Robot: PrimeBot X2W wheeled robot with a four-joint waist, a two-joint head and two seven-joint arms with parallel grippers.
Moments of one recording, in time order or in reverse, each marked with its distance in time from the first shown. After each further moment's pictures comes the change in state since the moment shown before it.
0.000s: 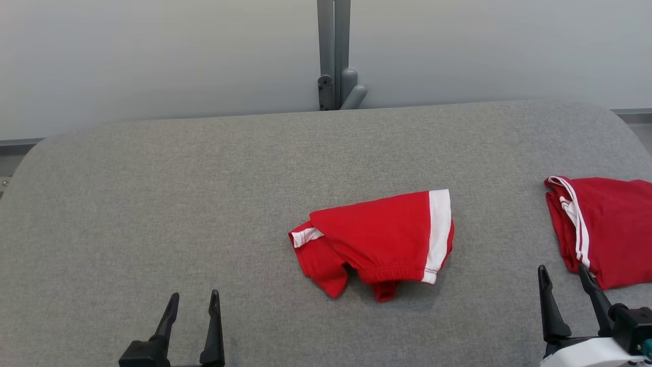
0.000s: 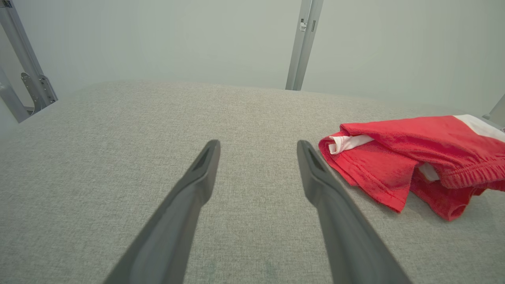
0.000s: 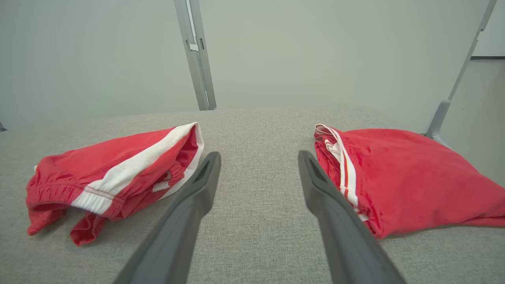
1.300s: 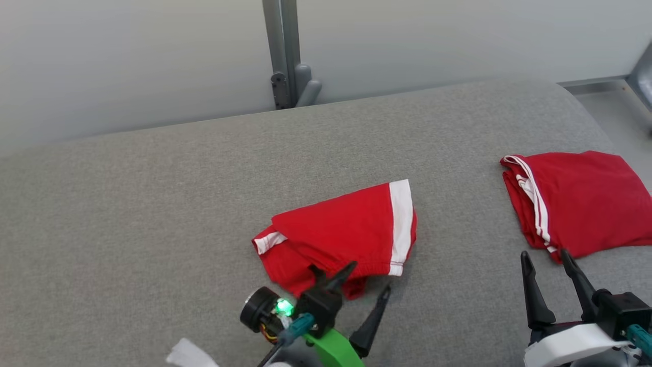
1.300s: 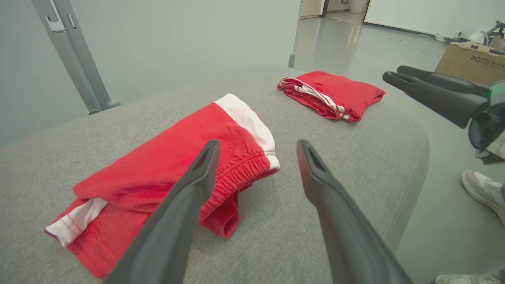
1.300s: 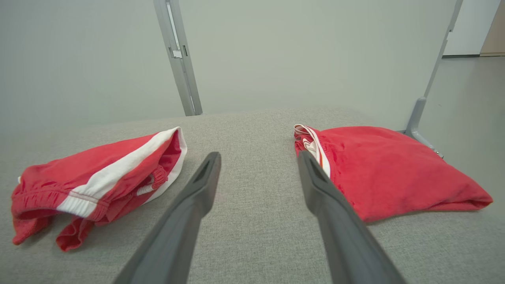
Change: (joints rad) left arm -0.295 -0.014 -0.554 0.046 -0.027 -0.051 0.186; right arm -0.047 -0.007 0.054 0.002 0.005 0.000 0.000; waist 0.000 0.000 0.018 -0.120
